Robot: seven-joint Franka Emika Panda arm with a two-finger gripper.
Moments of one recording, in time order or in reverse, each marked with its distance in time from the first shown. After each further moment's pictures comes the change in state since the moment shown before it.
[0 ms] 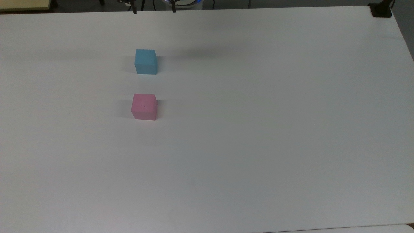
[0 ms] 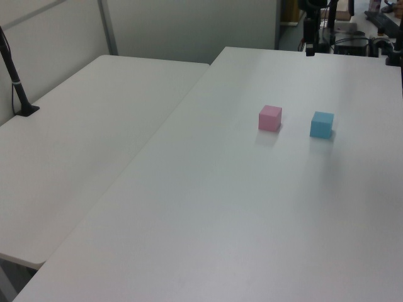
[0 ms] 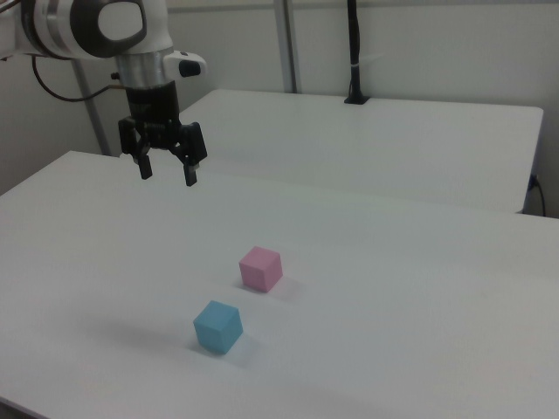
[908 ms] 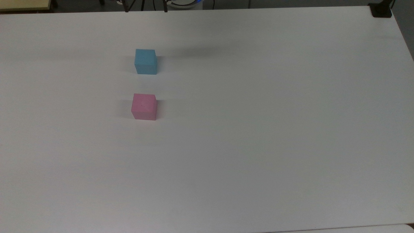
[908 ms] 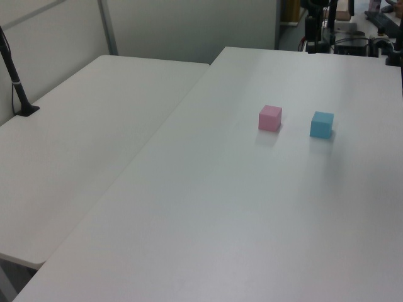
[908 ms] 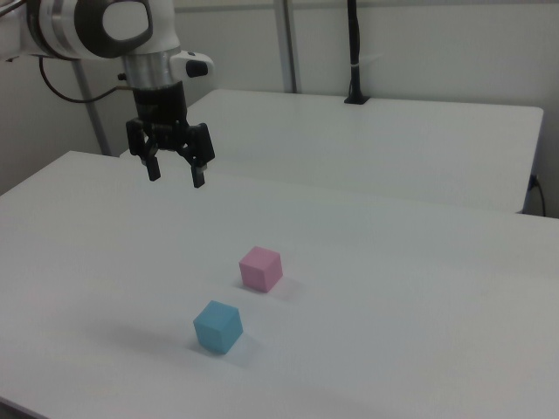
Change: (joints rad) arm -0.188 -0.002 0.162 -0.001 -0.016 0.003 0.001
